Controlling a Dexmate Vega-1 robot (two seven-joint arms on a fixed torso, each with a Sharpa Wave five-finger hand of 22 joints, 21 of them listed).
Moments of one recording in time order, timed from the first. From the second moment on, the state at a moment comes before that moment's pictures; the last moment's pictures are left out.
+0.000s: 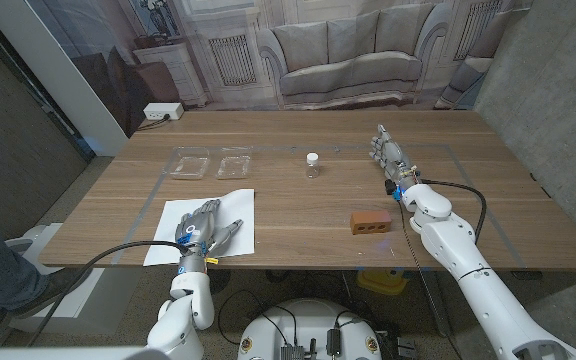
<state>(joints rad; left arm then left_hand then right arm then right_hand) 1.47 0.53 0.37 -1.97 0.86 0.67 0.46 0.91 0.06 -0.19 -0.03 0.38 0.26 -0.10 0.21 0.19 0.25 -0.17 0.21 0.20 0.27 -0.04 0.21 0.19 0.39 0.20 0.26 0.18 -1.02 -0.30 -0.14 -1.62 0.36 -0.07 -0.03 0.30 0.02 0.12 0.01 0.22 0.17 0.06 0.20 0.19 0.20 0.07 0.21 0.18 0.10 0.03 0.19 0.18 0.16 -0.04 0.24 0.18</state>
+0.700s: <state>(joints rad) 1.45 0.52 0.38 -1.96 0.85 0.68 0.43 1.09 0.13 -0.17 -0.04 0.31 0.28 -0.07 0.21 0.19 0.29 -0.14 0.21 0.20 0.32 -0.04 0.21 0.20 0.50 0.21 0.29 0.18 -1.02 -0.29 -0.13 -1.60 0.37 -0.07 -0.02 0.30 0.02 0.12 0.01 0.22 0.17 0.06 0.20 0.19 0.20 0.07 0.21 0.18 0.10 0.03 0.19 0.18 0.16 -0.04 0.24 0.18</state>
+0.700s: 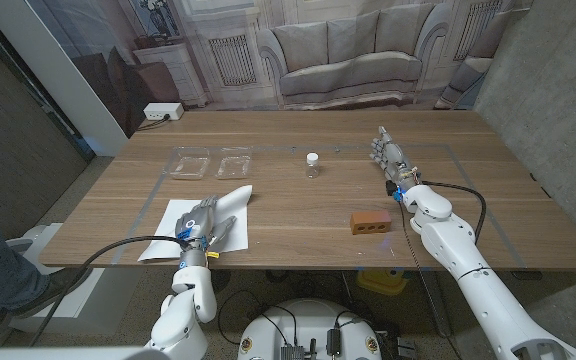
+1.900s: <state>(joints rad) 1.45 0.55 0.32 -2.02 0.78 0.62 0.41 1.21 0.15 -0.01 -0.15 0.25 0.33 -0.04 0.23 0.20 0.33 -0.12 0.22 0.20 0.38 -0.04 0.22 0.21 0.62 0.14 0.29 0.18 -1.04 -0.29 -0.13 -1.62 0.38 -0.04 -0.03 0.30 0.03 0.12 0.01 0.22 0.17 0.06 0.20 0.19 0.20 0.07 0.21 0.18 0.10 0.03 0.19 0.18 0.17 -0.04 0.23 0.18</state>
